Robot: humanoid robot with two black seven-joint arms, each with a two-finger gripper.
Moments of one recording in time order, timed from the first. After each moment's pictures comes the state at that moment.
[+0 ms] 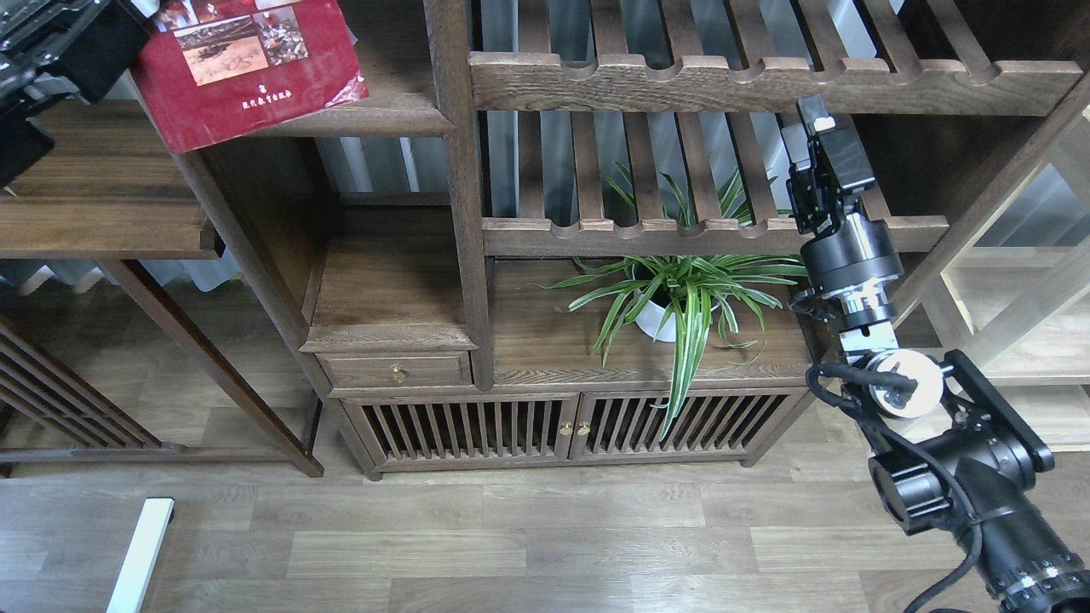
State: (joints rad) left arm -0.45 0.66 -1.43 -1.56 0.17 -0.47 0.27; right arm 0.34 -0.24 1.24 1.11 0.22 0.58 0.13
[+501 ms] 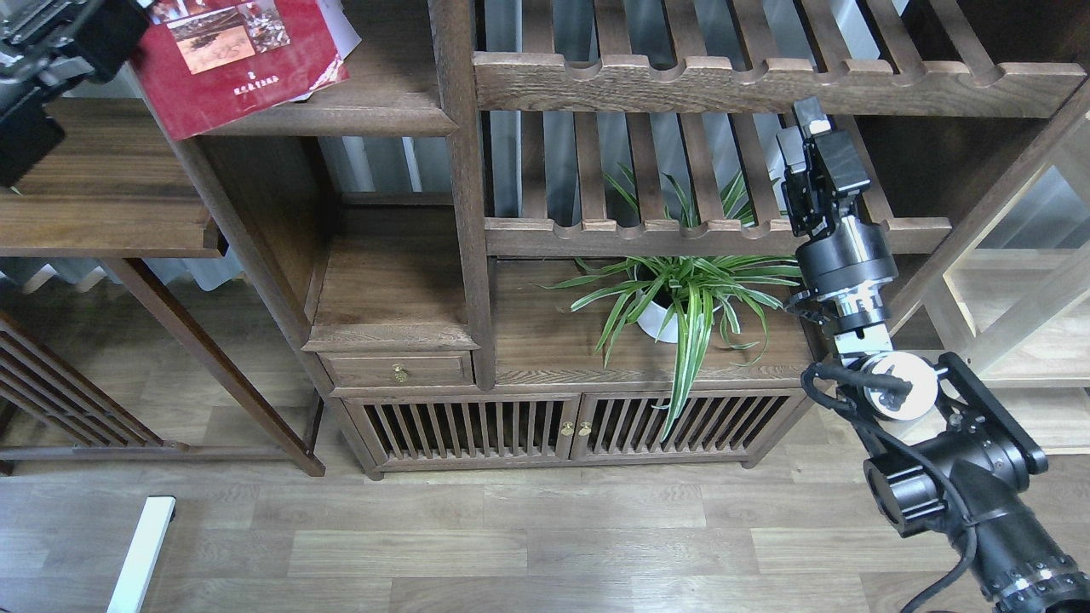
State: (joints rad) left arm -0.49 0.58 -1.43 -1.49 0.24 -0.36 0.26; right arm 0.34 -0.23 1.24 1.11 0.22 0.58 0.13
